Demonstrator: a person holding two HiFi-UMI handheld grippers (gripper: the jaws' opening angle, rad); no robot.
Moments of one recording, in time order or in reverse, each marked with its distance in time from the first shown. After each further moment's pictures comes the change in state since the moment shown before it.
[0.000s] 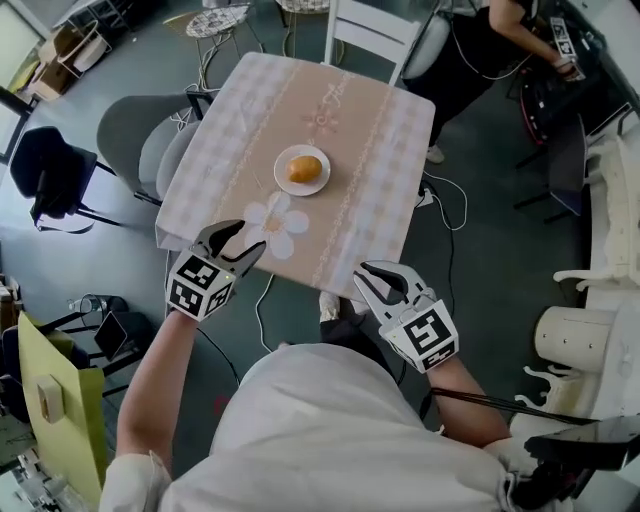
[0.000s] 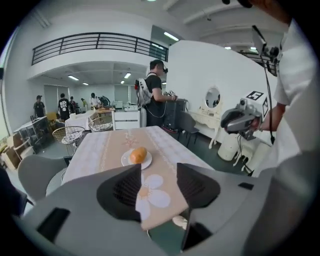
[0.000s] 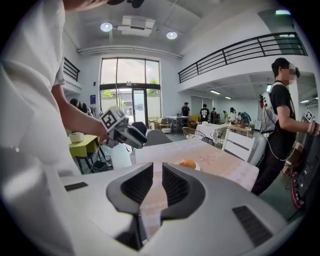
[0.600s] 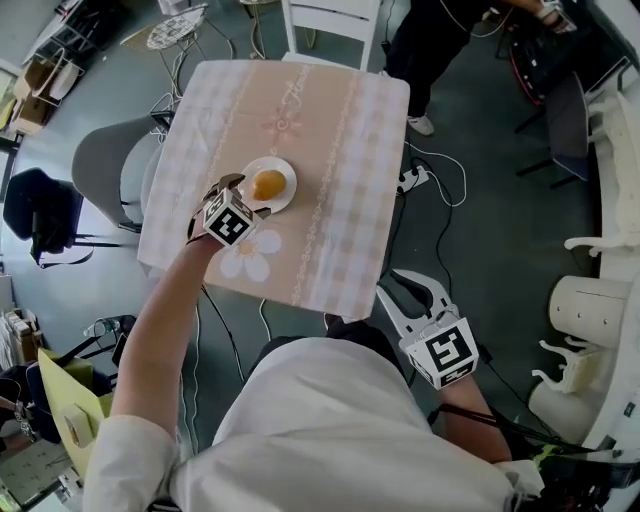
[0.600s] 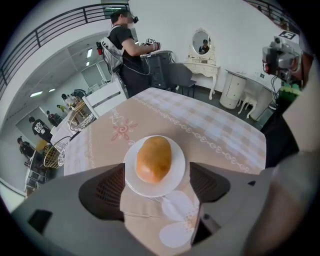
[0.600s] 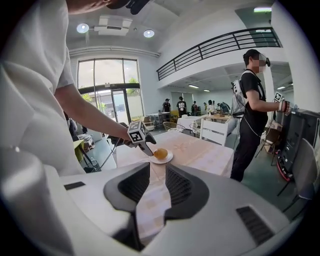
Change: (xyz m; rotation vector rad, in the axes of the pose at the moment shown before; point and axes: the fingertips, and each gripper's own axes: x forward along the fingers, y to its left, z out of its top) left arm 0.213 0.084 -0.007 0.372 0.464 0.010; right arm -0.054 -0.095 -0.048 0.175 0.036 -0.153
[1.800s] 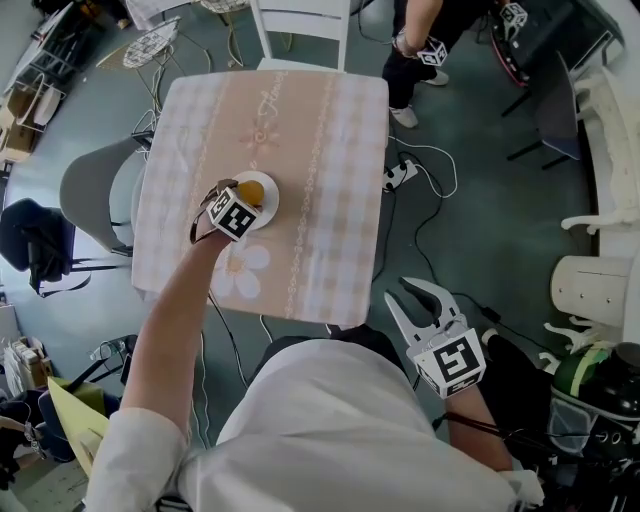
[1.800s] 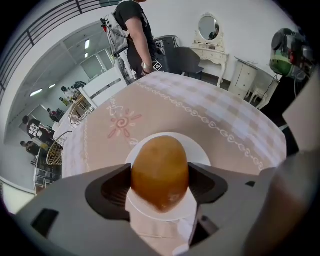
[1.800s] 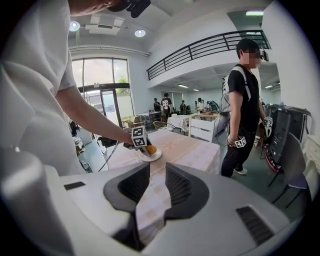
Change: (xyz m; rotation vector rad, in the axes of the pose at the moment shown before) left arm 0.062 0.025 0.007 -0.012 0.139 0.040; right arm -0.022 -0.030 -0.007 0.055 0.002 -0.103
